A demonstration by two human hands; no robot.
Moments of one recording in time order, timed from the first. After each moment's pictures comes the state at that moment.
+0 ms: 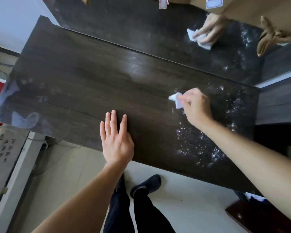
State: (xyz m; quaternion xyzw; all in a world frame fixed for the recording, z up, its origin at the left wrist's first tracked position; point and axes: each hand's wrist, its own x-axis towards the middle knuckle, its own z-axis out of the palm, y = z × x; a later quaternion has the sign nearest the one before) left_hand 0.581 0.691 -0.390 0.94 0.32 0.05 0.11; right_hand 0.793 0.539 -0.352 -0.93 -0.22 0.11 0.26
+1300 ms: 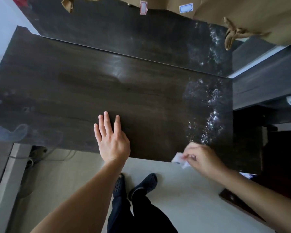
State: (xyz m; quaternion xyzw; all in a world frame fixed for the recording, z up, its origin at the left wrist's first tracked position) left_hand 0.579 0.693 -0.387 0.94 0.32 0.05 0.13; right_hand 0.657 0.433 -0.322 -0.90 -0.26 0.28 0.20
